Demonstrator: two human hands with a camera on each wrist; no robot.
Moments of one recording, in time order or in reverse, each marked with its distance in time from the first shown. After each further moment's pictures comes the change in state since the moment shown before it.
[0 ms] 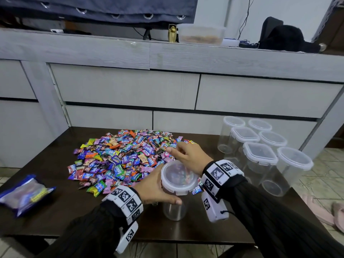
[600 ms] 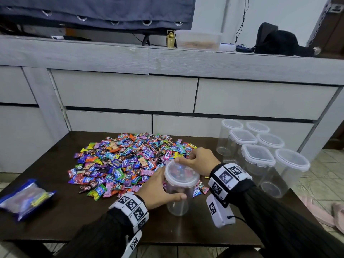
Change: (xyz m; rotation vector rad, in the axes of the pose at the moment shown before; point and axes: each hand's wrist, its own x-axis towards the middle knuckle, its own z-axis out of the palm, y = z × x) left_hand 0.003 -0.015 0.008 0.215 0.152 -0.048; right_hand -0.015 0.006 -0.019 -0.101 -0.031 0.338
